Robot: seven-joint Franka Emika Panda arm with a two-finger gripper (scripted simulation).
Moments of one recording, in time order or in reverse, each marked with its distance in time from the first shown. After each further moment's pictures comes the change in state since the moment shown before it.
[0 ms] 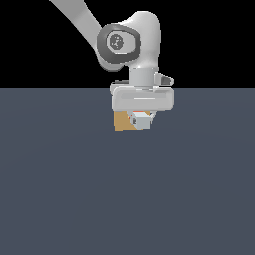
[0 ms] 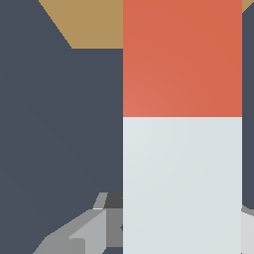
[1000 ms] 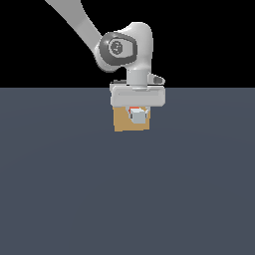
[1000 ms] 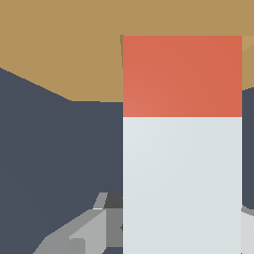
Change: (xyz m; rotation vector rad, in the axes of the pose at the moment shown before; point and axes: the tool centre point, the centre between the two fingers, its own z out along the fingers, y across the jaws) arm 0.064 0.000 -0.002 -0.003 0.000 -0.004
